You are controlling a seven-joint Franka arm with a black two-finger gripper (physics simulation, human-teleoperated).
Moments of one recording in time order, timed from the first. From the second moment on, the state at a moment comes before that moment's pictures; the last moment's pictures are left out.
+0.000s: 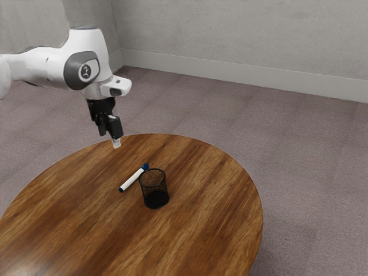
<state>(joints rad) 0.02 0.12 0.07 -1.86 -0.01 1.91 0.46</state>
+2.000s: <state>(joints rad) -0.12 0.28 0.03 -1.81 0.02 2.25 0.00</state>
